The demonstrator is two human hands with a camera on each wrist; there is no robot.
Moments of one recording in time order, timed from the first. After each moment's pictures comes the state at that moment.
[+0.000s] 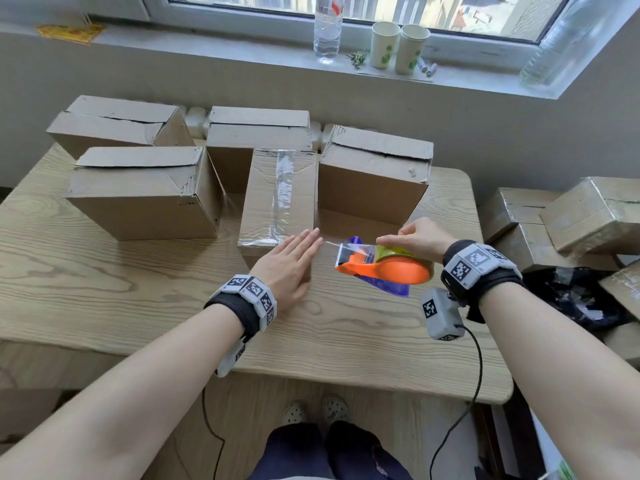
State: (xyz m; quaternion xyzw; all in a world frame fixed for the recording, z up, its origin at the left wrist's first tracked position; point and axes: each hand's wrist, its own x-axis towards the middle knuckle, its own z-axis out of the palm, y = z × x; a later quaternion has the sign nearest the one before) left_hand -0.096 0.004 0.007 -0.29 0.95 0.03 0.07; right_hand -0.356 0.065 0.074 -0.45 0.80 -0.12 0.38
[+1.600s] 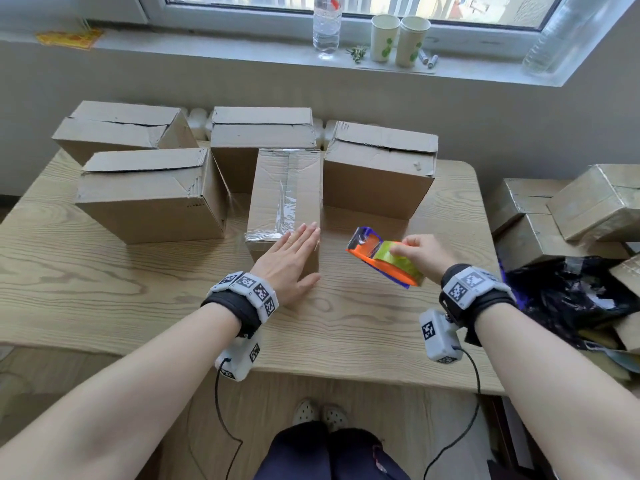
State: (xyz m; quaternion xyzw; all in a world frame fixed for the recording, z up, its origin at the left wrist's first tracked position) left_hand -0.082 -0.001 0.013 -0.32 0.94 0.12 0.04; right_hand -0.340 0.085 0.029 -0.38 0.79 -0.27 0.39
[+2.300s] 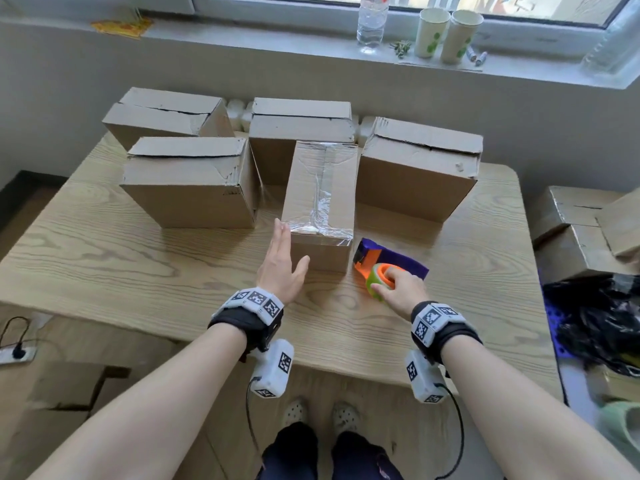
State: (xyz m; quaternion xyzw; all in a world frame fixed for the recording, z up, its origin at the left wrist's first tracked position) left_hand -0.040 0.009 -0.002 -0.56 0.76 0.31 -0.14; right_hand -0.263 0.091 -0.034 -0.51 0.81 -0.08 0.30
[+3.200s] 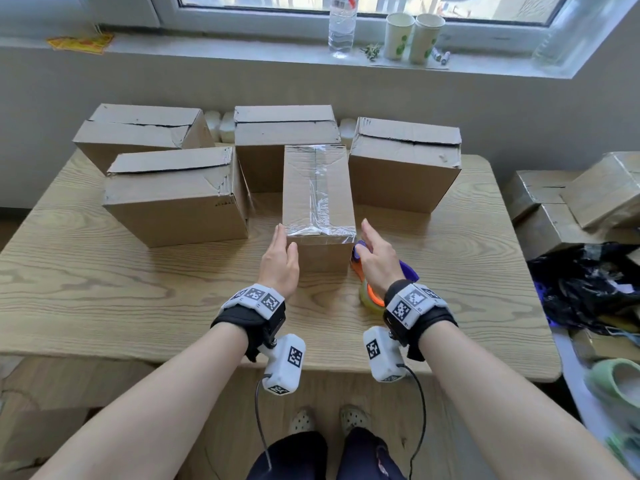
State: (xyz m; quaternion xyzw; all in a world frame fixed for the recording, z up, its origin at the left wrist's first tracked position) left_hand -0.029 -0.011 -0.002 -0.54 0.71 0.41 -0.19; right_hand -0.197 0.055 -0.003 -0.39 0.76 -0.39 0.35
